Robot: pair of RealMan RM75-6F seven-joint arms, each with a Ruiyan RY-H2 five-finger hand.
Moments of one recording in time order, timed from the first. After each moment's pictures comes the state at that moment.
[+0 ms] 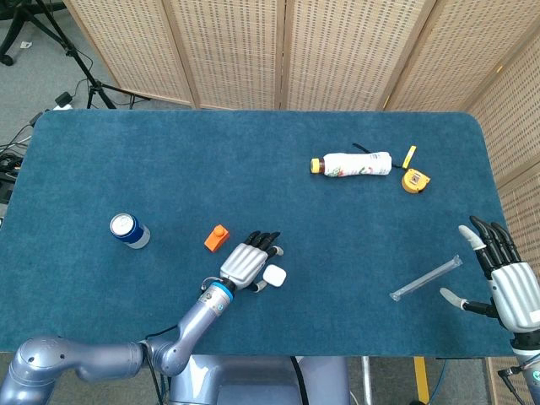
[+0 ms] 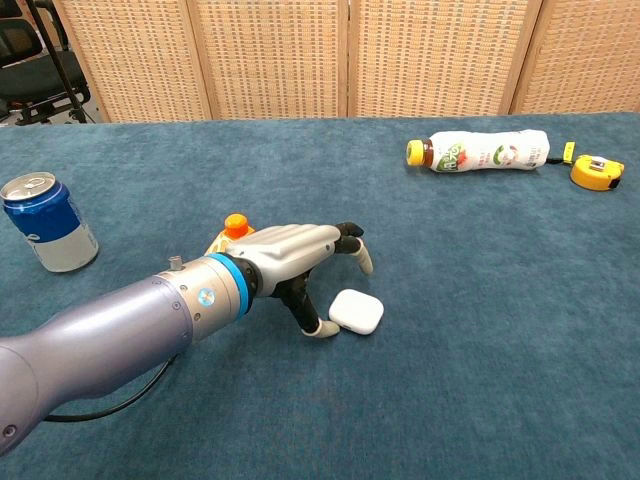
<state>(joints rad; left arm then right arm) -0.86 -1.94 -0.23 -1.34 0.99 0.86 0.47 0.17 -1.08 0.03 -1.48 -1.68 1.65 0.34</state>
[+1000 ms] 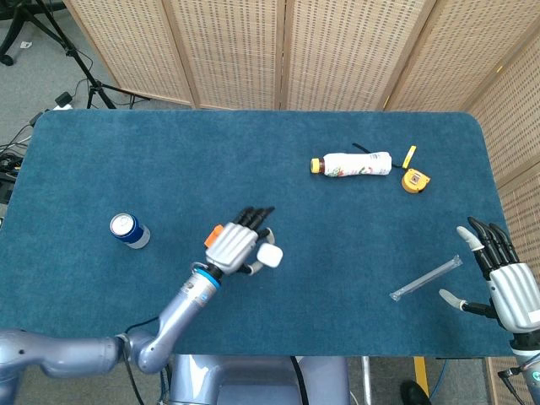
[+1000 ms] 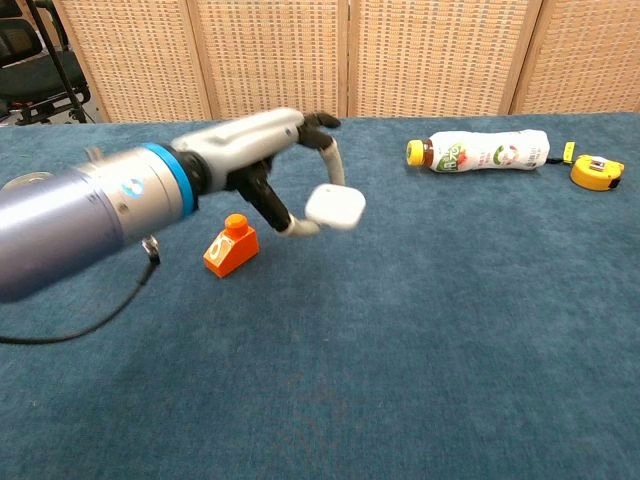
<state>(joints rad) -0.83 -1.69 -0.29 -1.61 1.07 0.99 0.41 0.16 -1.08 0.04 -1.47 -1.69 1.64 0.35</state>
